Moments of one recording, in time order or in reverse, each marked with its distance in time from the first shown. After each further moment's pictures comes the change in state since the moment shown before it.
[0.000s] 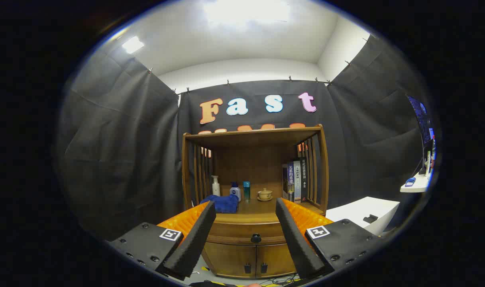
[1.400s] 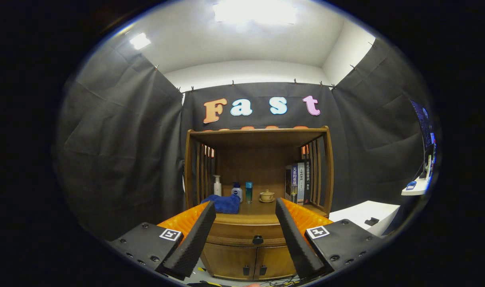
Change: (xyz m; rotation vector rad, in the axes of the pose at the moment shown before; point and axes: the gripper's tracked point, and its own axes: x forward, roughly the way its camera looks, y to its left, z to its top) arm 0.017 0.012 -0.020 -0.045 -0.001 0.005
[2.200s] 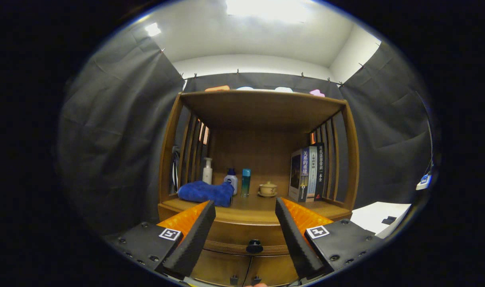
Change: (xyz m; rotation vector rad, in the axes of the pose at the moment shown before) arm 0.138 -0.021 -0.151 -0.081 0.070 0.000
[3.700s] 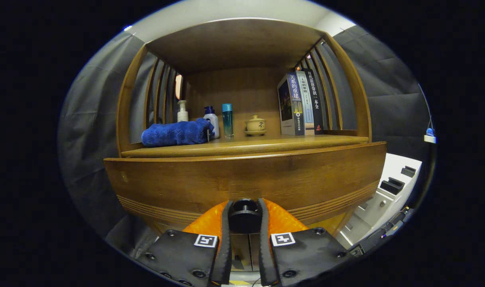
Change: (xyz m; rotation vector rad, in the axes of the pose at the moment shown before) arm 0.040 -0.030 -0.150 0.147 0.239 -0.073
